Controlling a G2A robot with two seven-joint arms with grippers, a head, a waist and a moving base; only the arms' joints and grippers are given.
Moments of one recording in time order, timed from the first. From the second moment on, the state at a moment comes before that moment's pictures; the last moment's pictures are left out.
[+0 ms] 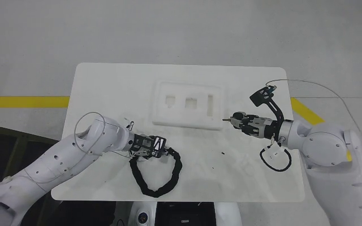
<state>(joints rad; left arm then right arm) 0.68 -0.71 -0.46 -1.57 1.54 -0.93 0.17 -1.25 -1.00 1.50 -2.02 -0.36 -0.13 1.16</state>
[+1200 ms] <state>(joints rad) 0.75 -0.73 -0.59 -1.47 1.60 -0.78 0.72 -1.17 -1.02 1.23 -2.04 -0.19 -0.08 1.11</state>
